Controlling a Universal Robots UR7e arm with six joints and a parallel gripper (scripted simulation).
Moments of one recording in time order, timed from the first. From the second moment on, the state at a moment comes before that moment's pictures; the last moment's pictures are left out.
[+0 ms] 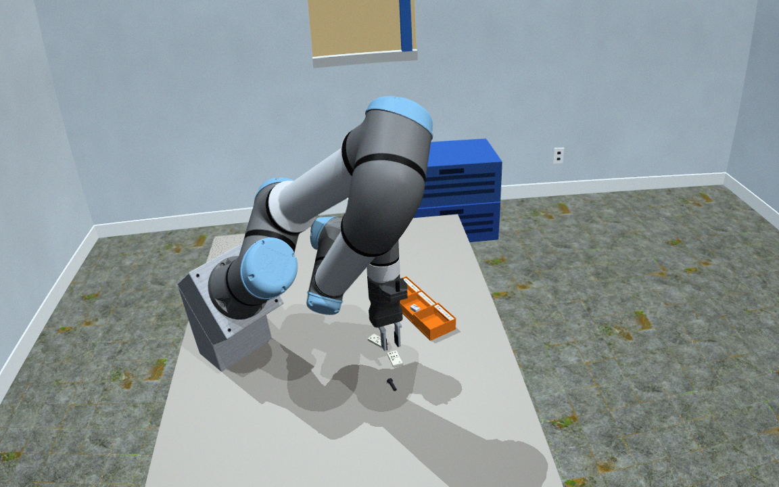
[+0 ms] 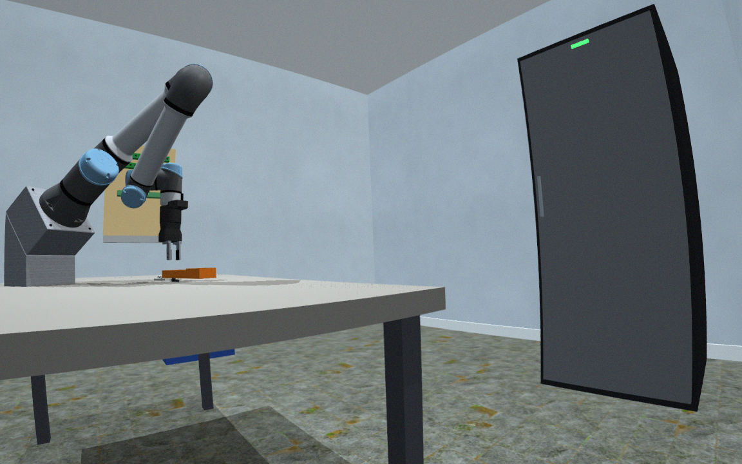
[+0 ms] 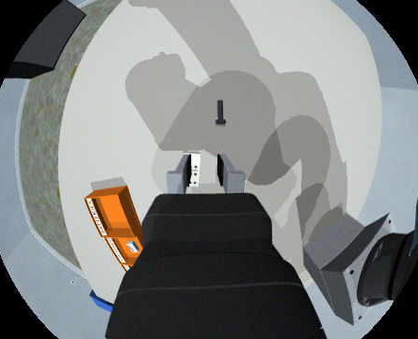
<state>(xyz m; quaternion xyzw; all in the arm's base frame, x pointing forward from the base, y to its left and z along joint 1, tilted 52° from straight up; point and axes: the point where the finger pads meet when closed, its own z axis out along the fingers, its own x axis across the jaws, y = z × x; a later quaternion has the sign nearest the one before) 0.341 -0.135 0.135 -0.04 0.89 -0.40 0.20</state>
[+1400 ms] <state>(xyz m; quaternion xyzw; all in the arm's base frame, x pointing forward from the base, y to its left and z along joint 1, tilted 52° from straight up) 0.338 -0.142 0.138 -0.04 0.89 -0.40 0.20</state>
